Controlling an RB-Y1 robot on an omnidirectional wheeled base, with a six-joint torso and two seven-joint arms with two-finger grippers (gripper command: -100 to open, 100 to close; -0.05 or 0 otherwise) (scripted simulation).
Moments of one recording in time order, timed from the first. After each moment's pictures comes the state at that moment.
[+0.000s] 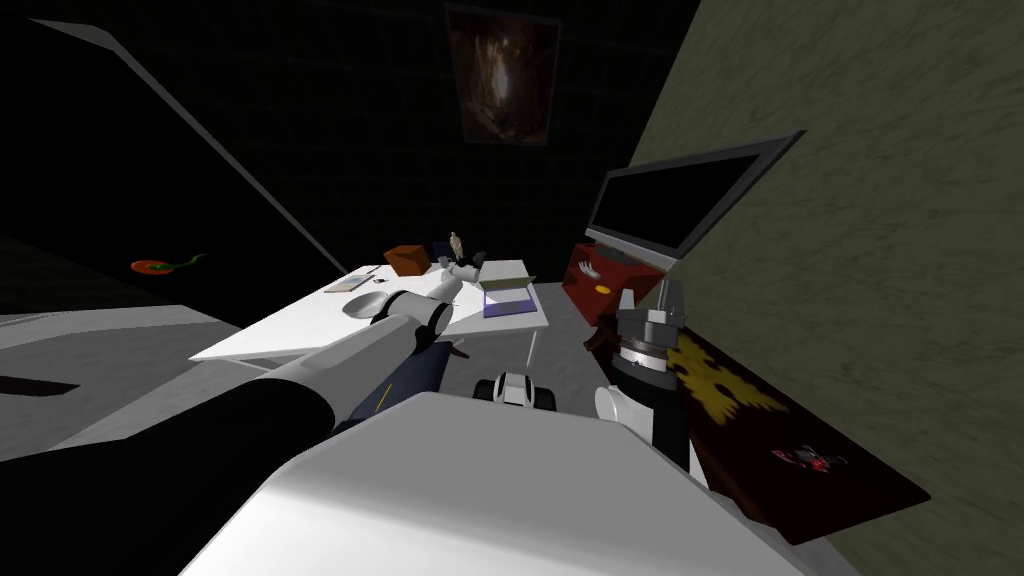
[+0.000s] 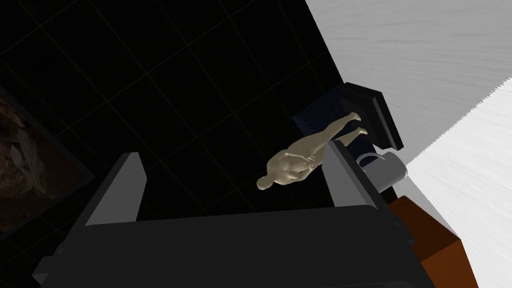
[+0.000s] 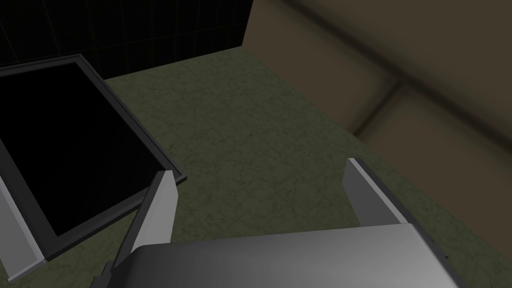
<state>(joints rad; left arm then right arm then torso) -1.09 0.34 0.01 -0.43 0.20 0.16 -0.35 0.53 0.00 0.04 -2.39 -0.09 -0.43 0.09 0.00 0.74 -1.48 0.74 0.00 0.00</state>
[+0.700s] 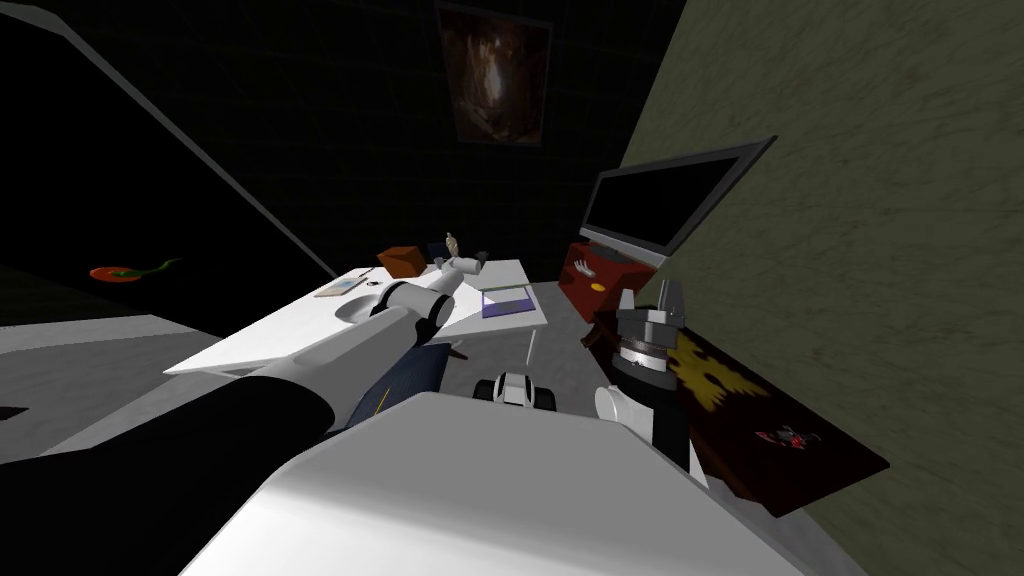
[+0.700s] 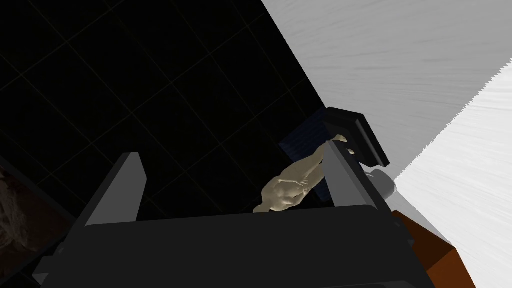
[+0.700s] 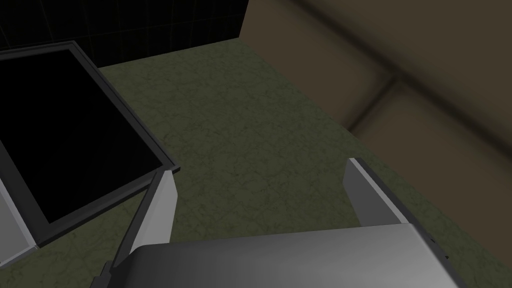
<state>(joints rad) -1.18 0.35 0.01 -0.38 0.26 0.34 -0.42 0.53 0.00 0.04 -2.39 -0.09 -0.43 0.09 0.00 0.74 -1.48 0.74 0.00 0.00</state>
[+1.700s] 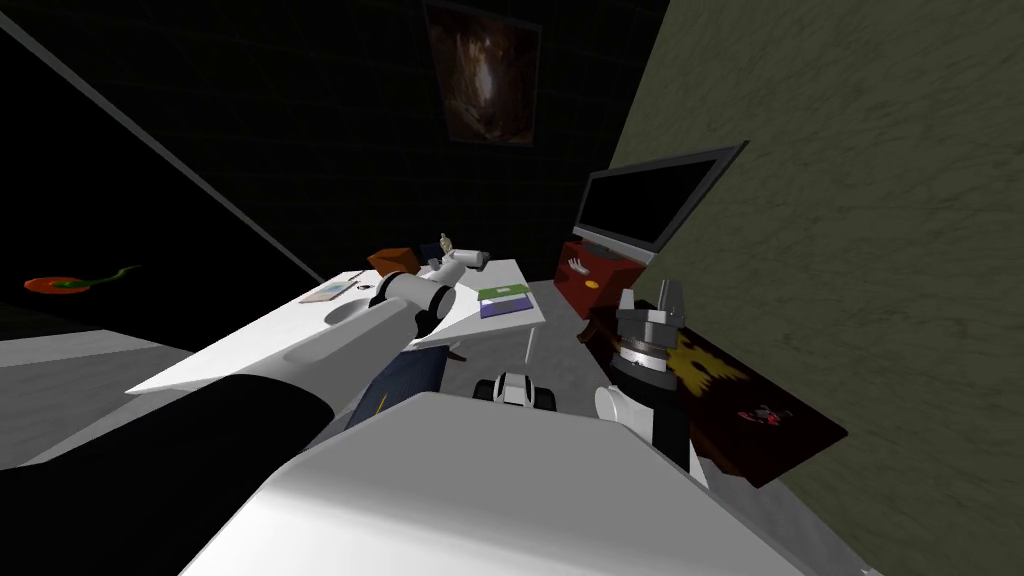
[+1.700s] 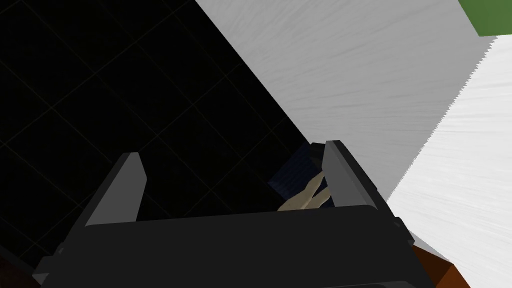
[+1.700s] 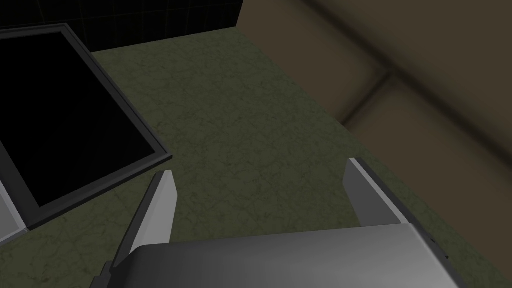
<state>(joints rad) -1.28 0.35 0.01 -0.33 0.32 0.56 -0.50 0.53 0.00 0.04 -2.39 -0.09 -0.43 0.09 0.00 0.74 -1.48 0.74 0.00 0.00</state>
